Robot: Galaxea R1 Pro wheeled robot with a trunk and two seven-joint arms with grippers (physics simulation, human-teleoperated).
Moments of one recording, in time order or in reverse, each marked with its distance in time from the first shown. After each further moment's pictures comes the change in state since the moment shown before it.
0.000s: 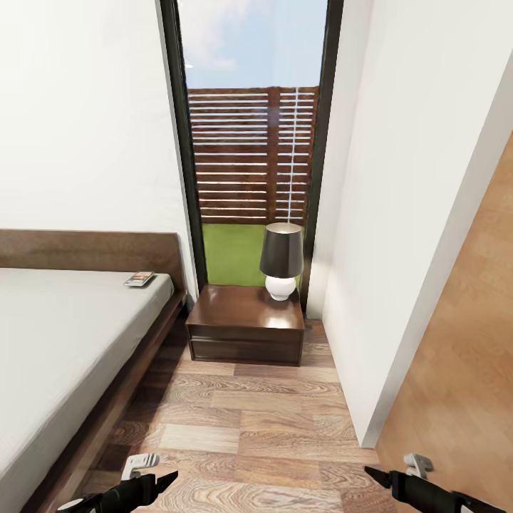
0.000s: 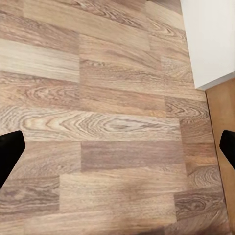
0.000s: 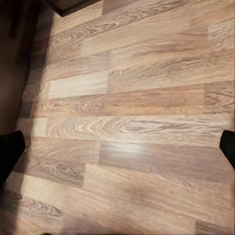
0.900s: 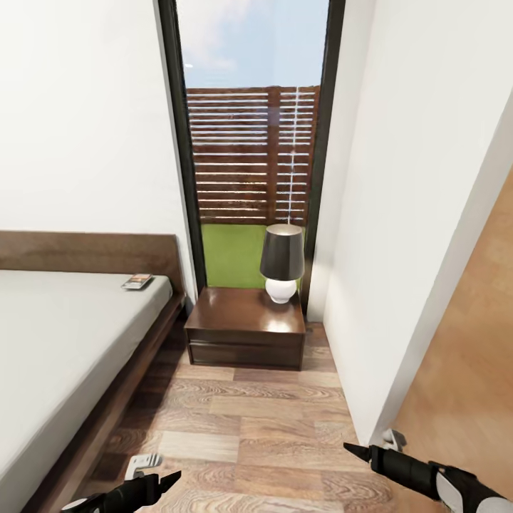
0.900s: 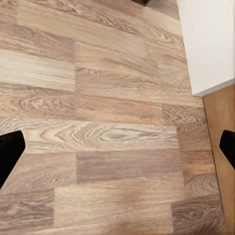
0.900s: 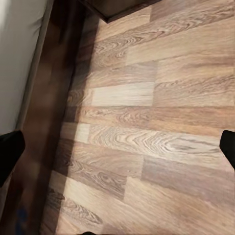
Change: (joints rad) left arm 0.000 -0.013 0.001 0.000 0.001 0.001 0.000; right arm -0.009 0.042 -0.006 -0.163 0.006 0.192 0.085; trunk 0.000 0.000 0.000
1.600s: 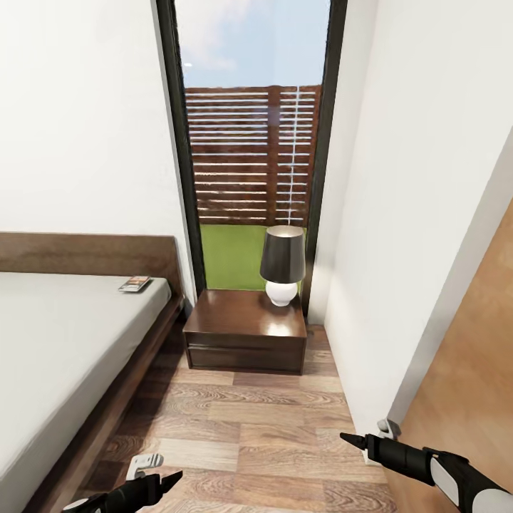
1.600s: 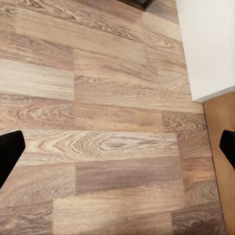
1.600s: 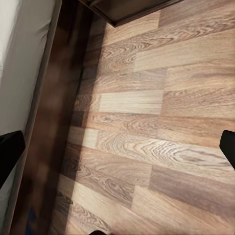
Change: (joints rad) left arm 0.000 -0.004 -0.001 0.001 0.000 -0.001 0.000; right arm 0.002 0.003 0.003 -0.097 0.000 0.112 -0.002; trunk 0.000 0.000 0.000
